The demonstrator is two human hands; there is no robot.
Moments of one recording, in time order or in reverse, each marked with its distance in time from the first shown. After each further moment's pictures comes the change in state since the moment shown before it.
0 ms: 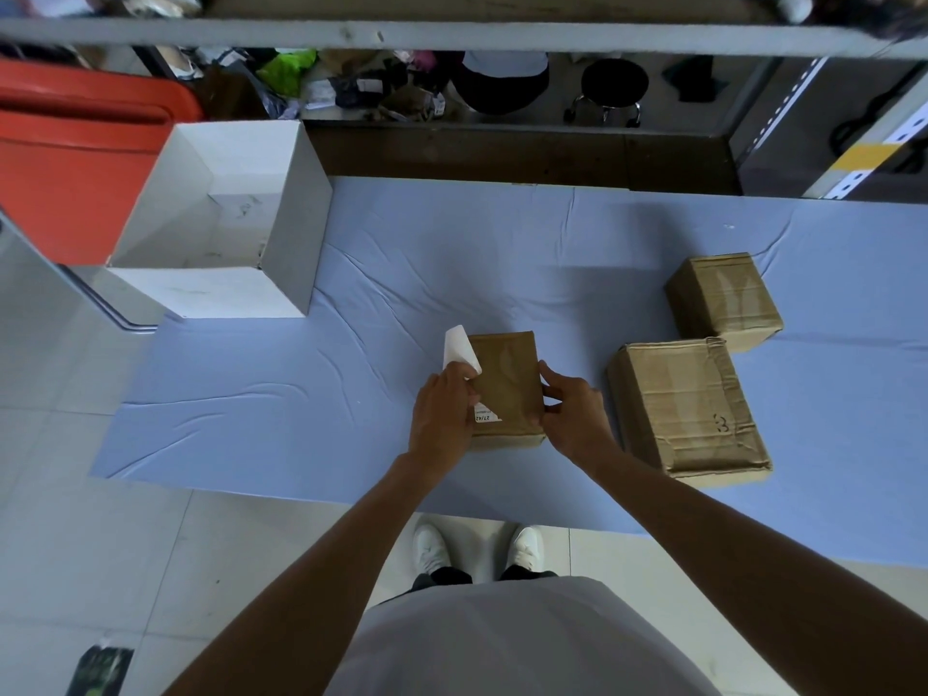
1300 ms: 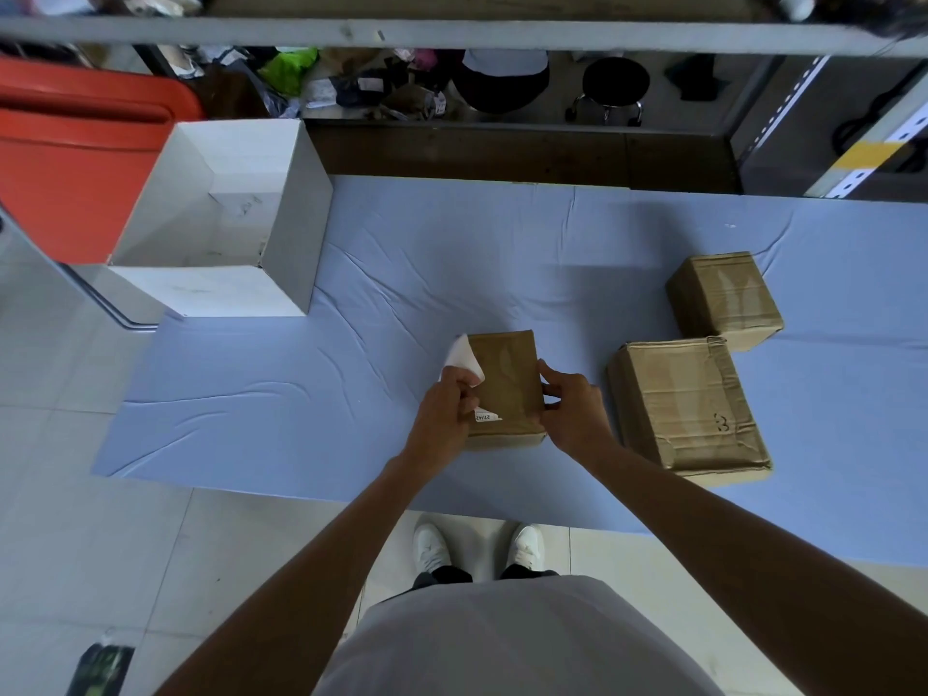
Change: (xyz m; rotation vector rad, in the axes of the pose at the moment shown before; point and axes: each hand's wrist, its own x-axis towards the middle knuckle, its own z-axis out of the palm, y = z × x) left_hand -0.004 -0.004 -0.005 -0.405 -0.102 -0.034; right_hand 0.007 0.004 0.000 -0.014 0.005 0.036
